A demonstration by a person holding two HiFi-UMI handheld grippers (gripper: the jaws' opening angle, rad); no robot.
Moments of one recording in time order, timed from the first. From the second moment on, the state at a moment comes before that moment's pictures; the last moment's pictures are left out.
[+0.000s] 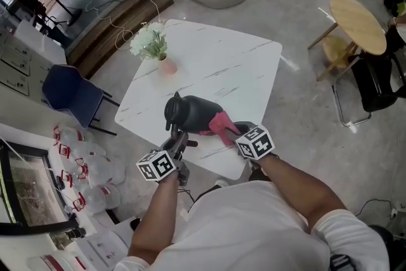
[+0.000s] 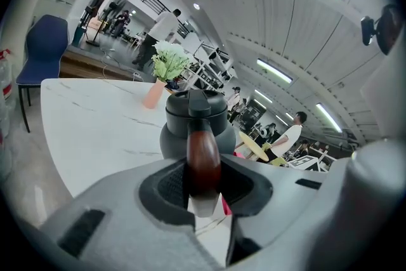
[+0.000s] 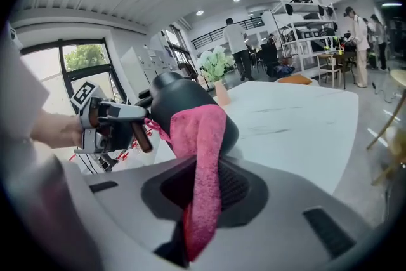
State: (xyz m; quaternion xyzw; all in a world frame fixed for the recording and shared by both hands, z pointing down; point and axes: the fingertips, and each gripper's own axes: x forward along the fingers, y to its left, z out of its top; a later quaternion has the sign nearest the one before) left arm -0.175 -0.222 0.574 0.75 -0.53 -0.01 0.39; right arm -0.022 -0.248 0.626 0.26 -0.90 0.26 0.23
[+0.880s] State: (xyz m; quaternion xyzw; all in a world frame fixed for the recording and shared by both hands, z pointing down) left arm -0.180 -0.205 0.592 0.81 -0.48 0.11 0.31; right arm 0.005 -0.264 0.540 0.25 -0.90 0.32 0.14
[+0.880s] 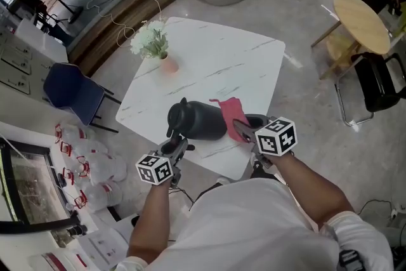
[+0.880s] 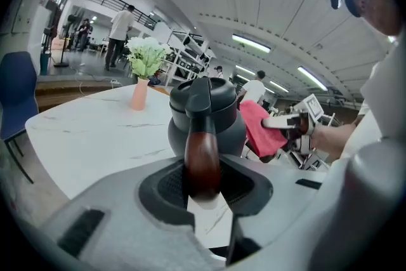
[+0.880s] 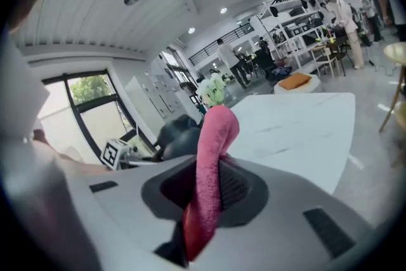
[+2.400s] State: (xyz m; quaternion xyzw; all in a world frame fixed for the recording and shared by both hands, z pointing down) left arm -0.151 -0.178 0.596 0.87 -0.43 0.20 0.15; right arm -0.018 -0.301 0.625 0.27 -0.87 0.35 0.23
